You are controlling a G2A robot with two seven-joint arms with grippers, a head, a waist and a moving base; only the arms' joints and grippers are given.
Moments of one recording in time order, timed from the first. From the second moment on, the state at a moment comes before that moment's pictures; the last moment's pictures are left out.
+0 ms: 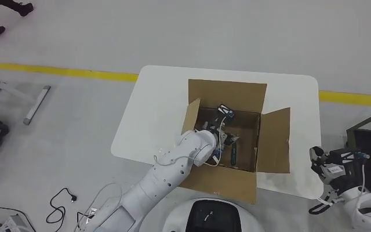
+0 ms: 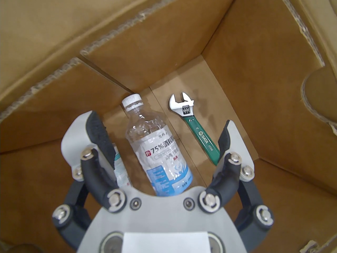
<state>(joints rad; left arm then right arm) 0.96 -1.37 -0.98 -1.47 1.24 0.02 -0.76 -1.47 -1.19 1.68 -1.79 -1.05 -0.48 0.44</state>
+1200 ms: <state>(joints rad) 0.84 -1.46 -0.88 -1.27 1.16 0.35 -1.01 -1.47 -1.19 1.68 -1.79 -1.05 -0.48 0.44</state>
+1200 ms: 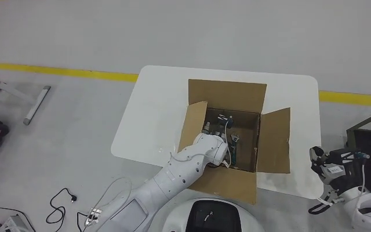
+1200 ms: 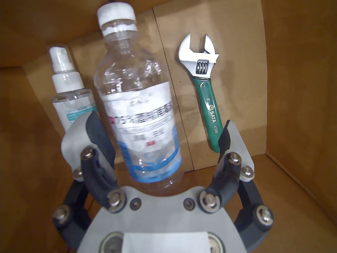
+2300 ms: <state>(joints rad) 0.94 -1.45 -0.97 -1.43 1.25 0.32 -1.05 -1.48 -1.18 1.68 -1.81 -1.01 -0.46 0.44</state>
